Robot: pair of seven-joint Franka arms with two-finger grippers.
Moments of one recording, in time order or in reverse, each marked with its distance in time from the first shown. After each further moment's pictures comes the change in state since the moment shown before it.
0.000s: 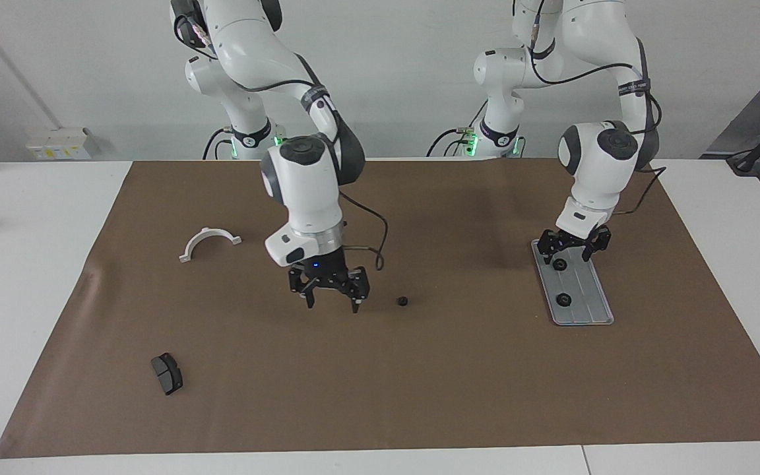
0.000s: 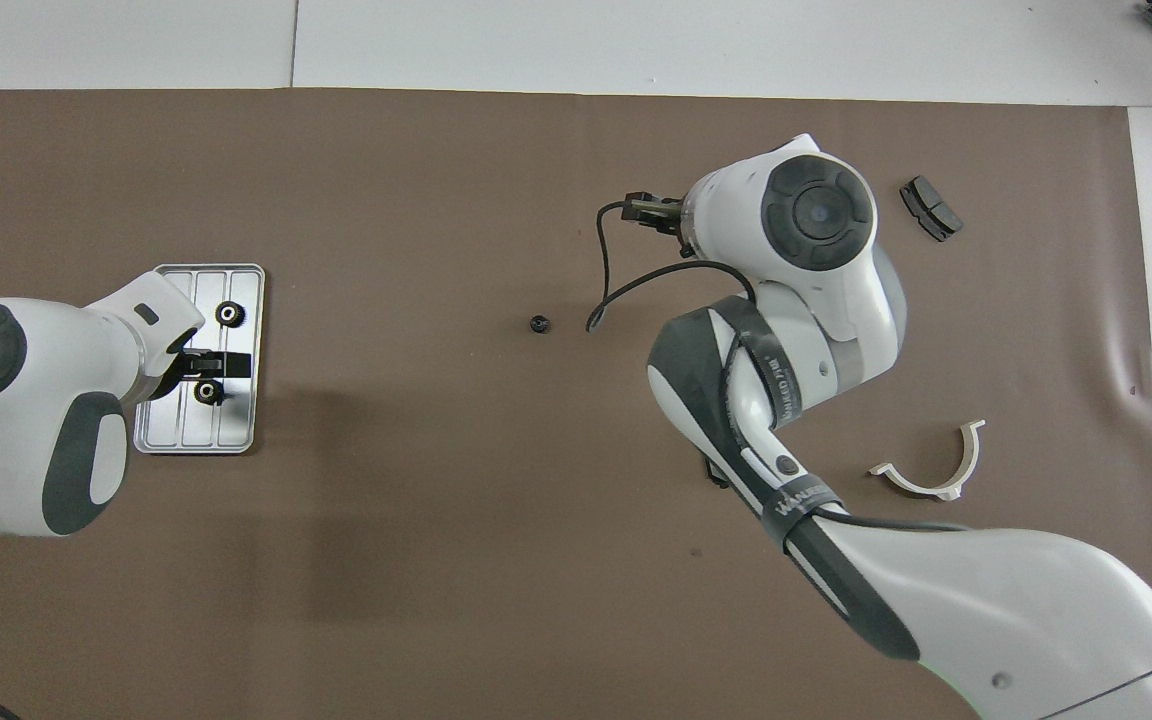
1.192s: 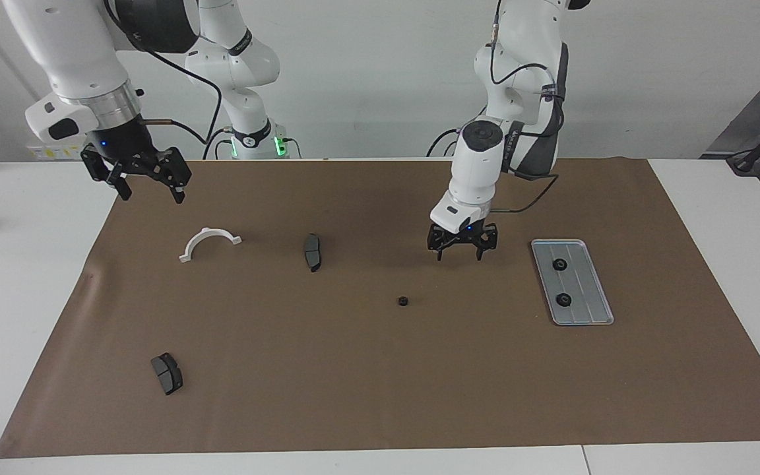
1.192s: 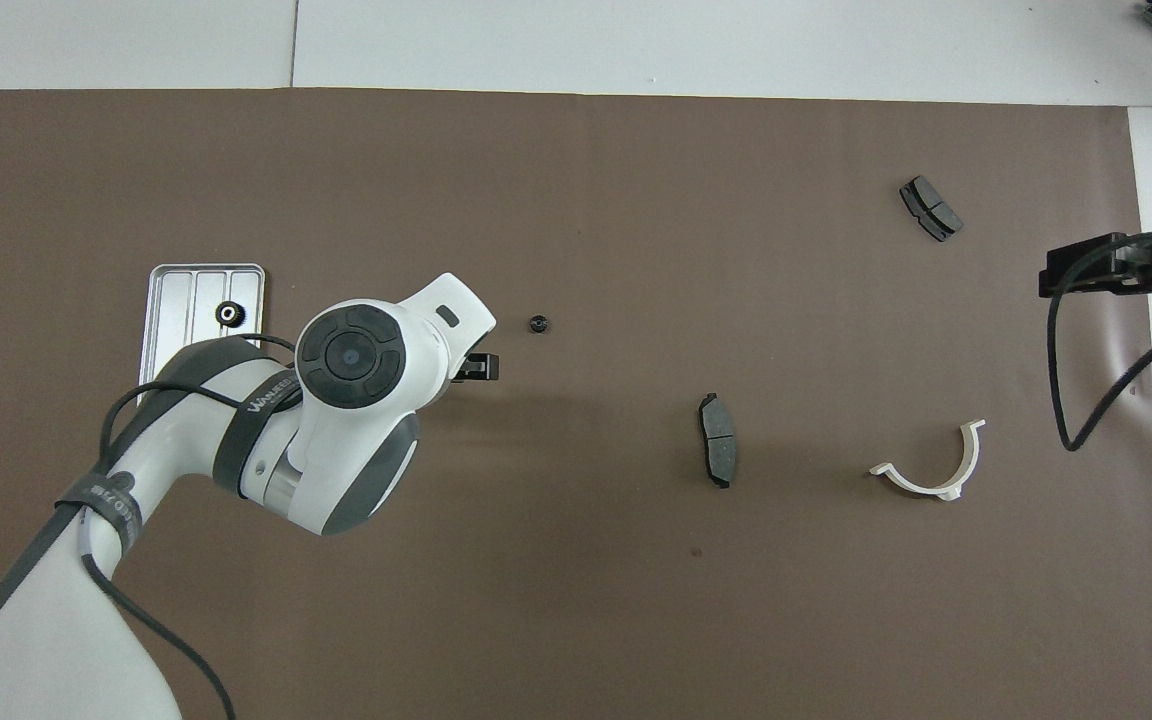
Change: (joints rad) left arm -0.446 0.175 -0.008 0.216 0.000 -0.048 -0.445; right arm -0.277 -0.410 -0.078 -0.002 0.048 -0.670 -0.527
